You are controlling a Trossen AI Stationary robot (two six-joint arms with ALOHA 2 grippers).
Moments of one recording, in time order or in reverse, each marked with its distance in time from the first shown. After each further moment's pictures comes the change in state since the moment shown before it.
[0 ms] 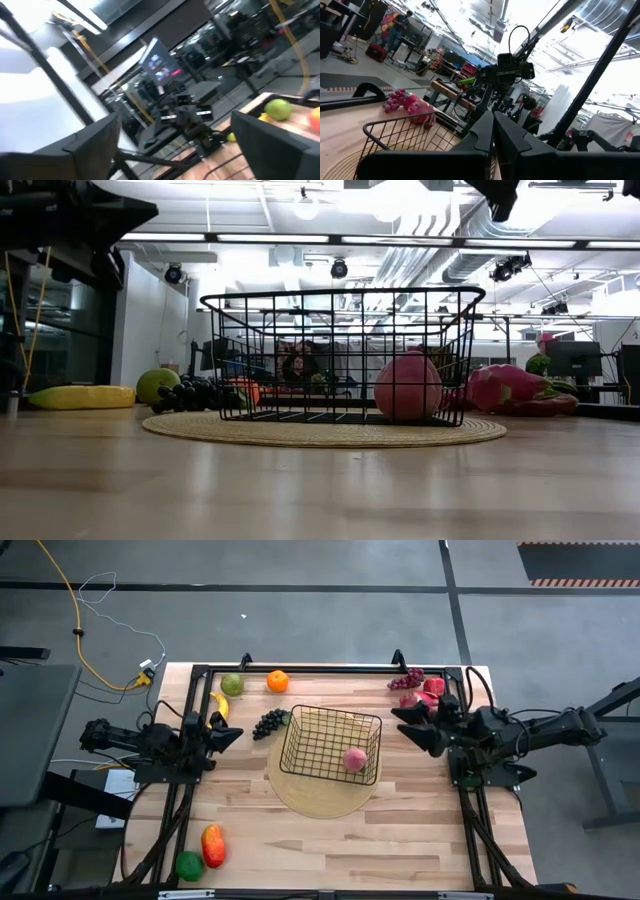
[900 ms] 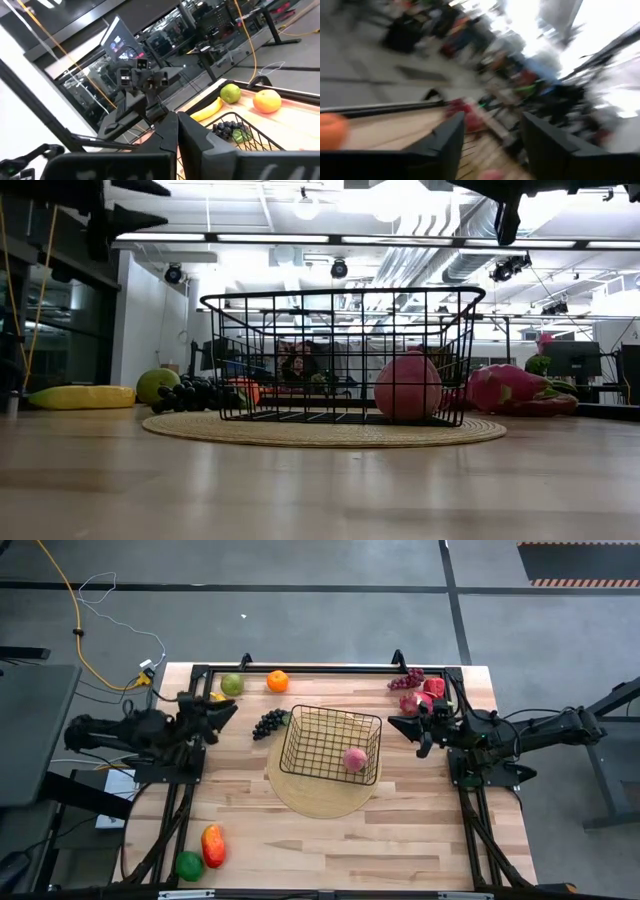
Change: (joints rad) left arm 0.087 0.245 0.385 -0.414 -0.266 -0.170; right arm 0.000 0.015 0.000 -0.163 0.113 -0.029
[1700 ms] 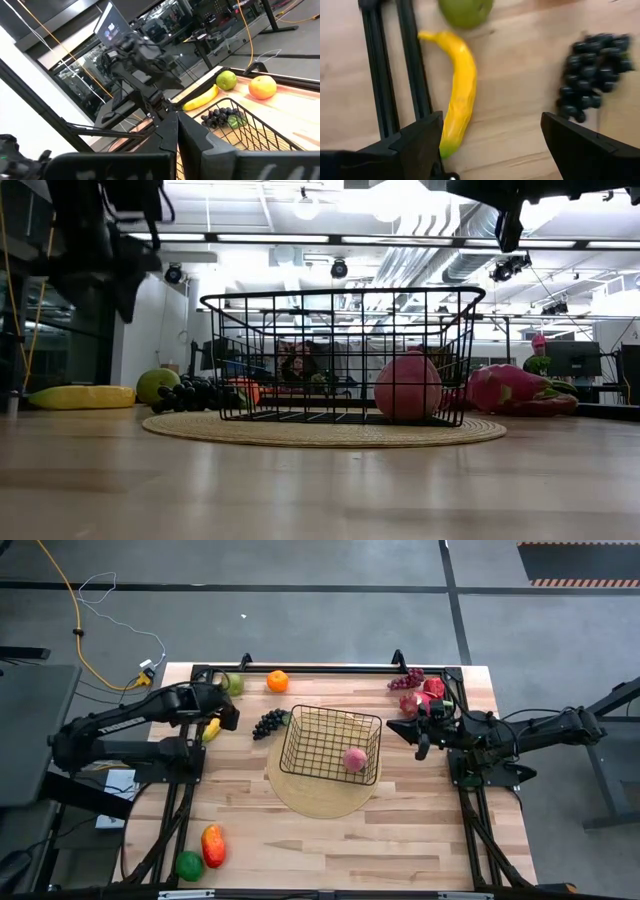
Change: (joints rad) left arm 0.597 0.621 0.357 -1.056 0.315 -0.250; right arm 0.000 0.000 0.000 -0.070 -0.024 0.025
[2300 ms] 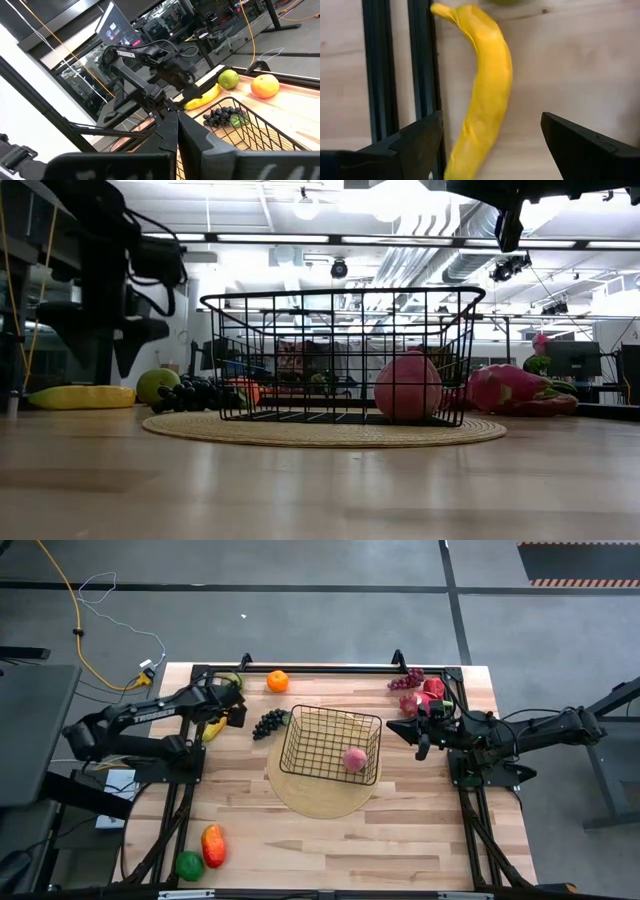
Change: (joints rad) left arm 0.193 0.247 -0.168 0.279 -0.031 0.086; right arm 0.000 0.000 0.000 0.001 -0.007 0.007
